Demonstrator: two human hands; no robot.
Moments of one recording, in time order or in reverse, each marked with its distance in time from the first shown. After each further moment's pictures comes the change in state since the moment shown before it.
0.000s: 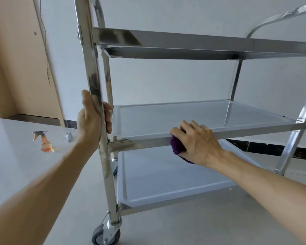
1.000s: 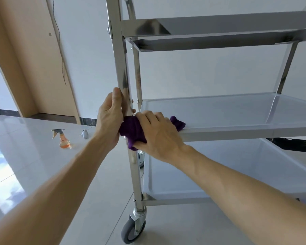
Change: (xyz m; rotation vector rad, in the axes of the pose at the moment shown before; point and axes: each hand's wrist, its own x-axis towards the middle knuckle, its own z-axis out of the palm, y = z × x) left_hand 0.006 -0.003 0.004 0.039 -0.066 -0.012; right_hand 0.081 -0.111 0.014 0.342 0.100 0.001
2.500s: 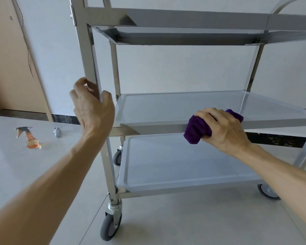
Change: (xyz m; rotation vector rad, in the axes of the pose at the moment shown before) left_hand -0.009 -0.002 0.053 0.569 0.358 0.275; right_hand -0.114 0.199 -0.053 -0.339 0.285 -0.015
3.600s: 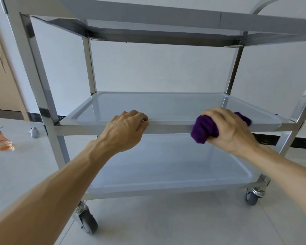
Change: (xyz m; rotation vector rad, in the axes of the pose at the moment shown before) left_hand -0.050 -0.006 0.064 0.471 -0.826 0.517; right_hand -0.030 0.046 -0.041 0.088 -0.237 0.180
